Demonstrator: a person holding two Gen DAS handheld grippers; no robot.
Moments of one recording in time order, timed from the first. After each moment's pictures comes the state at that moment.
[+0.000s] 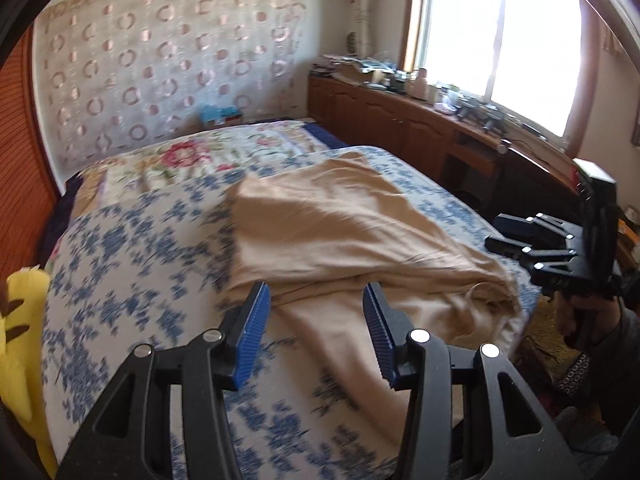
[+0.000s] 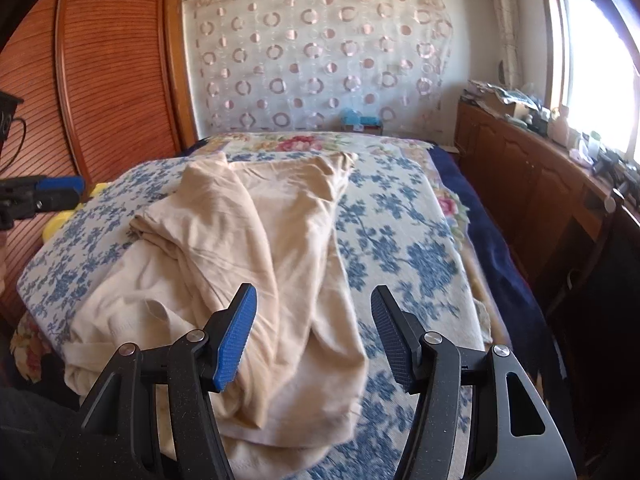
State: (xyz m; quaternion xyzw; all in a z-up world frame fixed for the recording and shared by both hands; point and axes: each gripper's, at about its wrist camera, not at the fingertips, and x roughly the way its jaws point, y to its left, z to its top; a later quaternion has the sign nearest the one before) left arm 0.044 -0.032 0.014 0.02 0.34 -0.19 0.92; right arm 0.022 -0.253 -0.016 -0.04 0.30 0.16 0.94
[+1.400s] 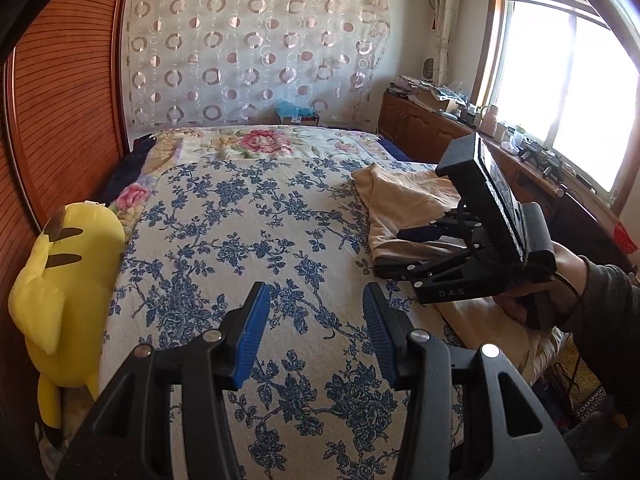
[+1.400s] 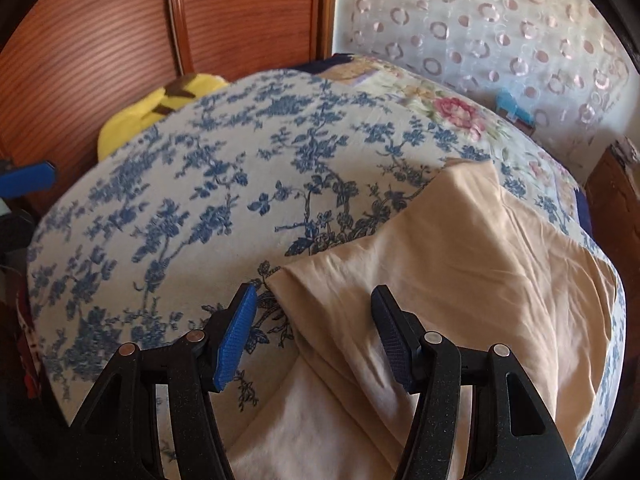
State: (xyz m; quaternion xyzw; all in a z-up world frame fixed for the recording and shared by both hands) left arm 0.016 0.088 -0.013 -0.05 0.32 -0.09 0.94; right arm 0.140 0.006 -0.064 -0.21 0.41 0.34 0.82
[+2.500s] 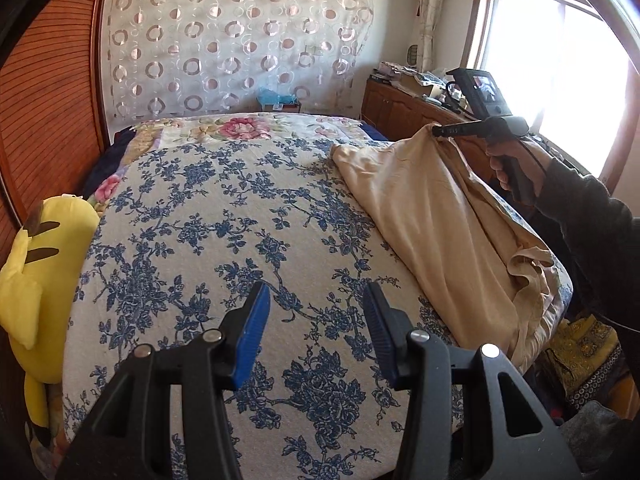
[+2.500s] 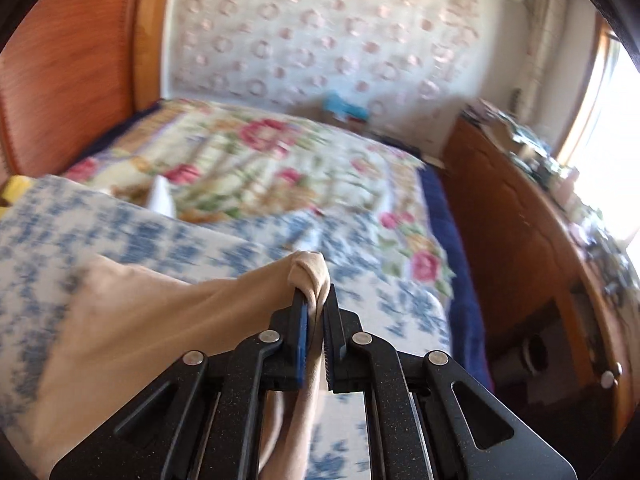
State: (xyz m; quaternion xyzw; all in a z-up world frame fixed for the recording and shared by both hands) left arm 0.017 0.059 -0.028 -0.04 0.34 -0.12 0.93; right arm 0.294 -0.180 0.002 -0.16 0.36 0.06 0.92
